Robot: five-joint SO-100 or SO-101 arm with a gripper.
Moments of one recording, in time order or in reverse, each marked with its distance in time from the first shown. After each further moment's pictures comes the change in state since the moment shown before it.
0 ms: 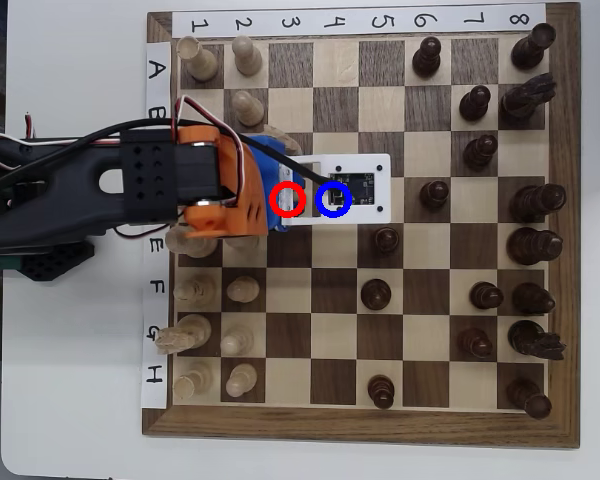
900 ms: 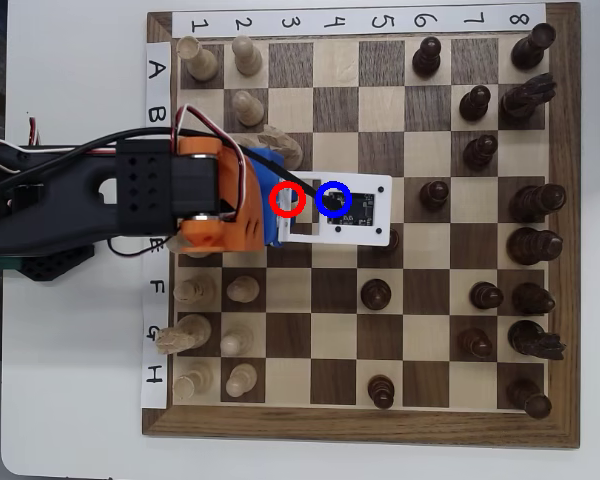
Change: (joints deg) arm 3.1 0.9 -7.7 9.8 0.5
